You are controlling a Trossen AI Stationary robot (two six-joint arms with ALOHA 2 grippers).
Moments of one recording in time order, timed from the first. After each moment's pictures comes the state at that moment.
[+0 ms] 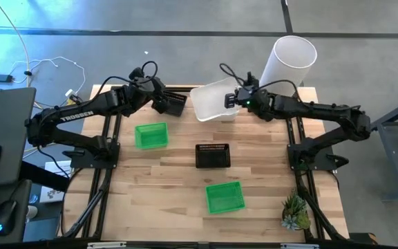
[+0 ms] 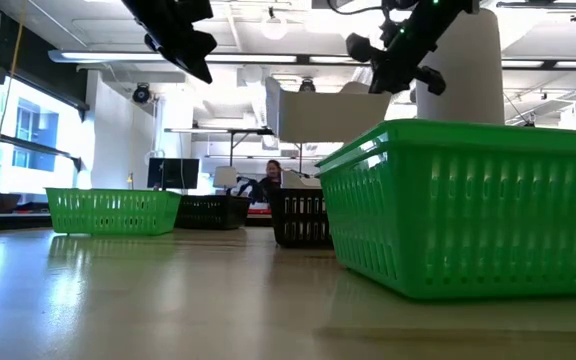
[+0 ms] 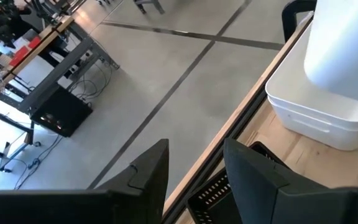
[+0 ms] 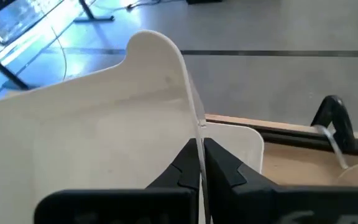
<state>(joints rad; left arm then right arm) 0.50 1.17 1.05 -0.45 -0.63 0.21 -0.29 1.34 1.09 -0.41 0.66 0.77</state>
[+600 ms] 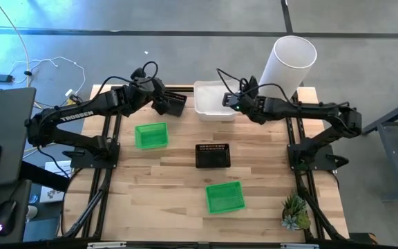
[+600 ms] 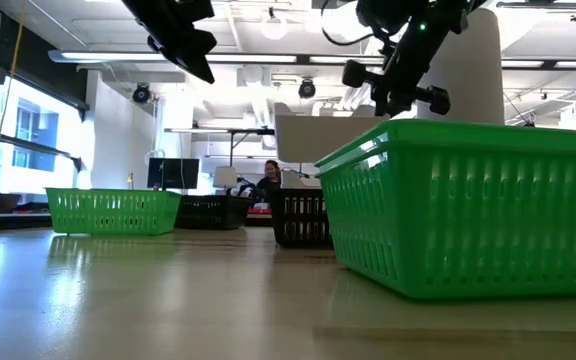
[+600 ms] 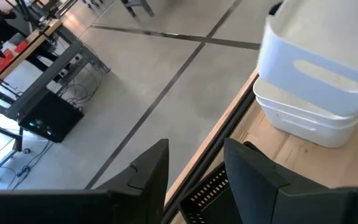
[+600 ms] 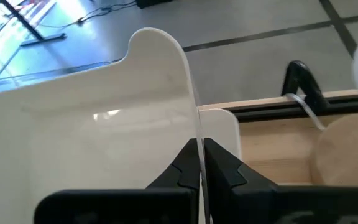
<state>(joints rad) 0.50 1.17 1.05 -0.45 -0.58 0.22 -0.29 1.45 1.09 -0.49 0.78 1.05</state>
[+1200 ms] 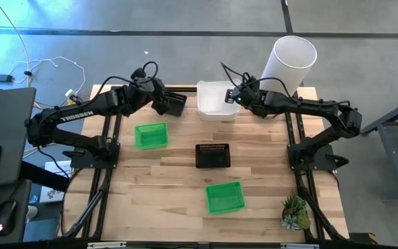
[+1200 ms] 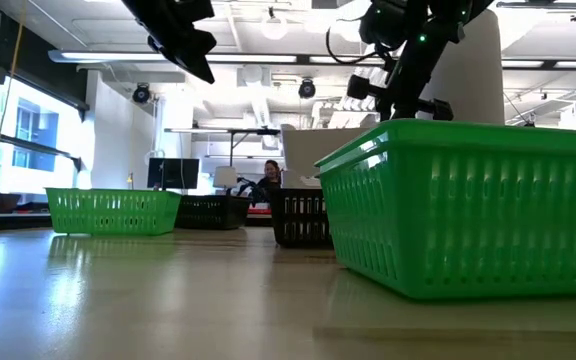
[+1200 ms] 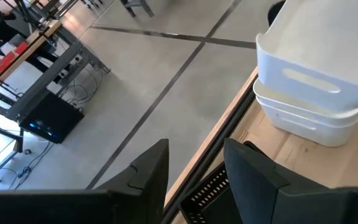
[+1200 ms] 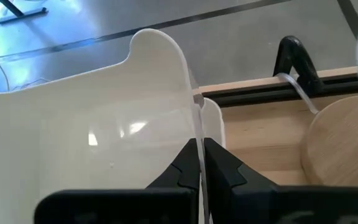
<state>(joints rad) 0.50 1.17 1.05 -0.45 -0.58 0.23 -0.40 1.46 1.09 -0.53 0.62 1.04</state>
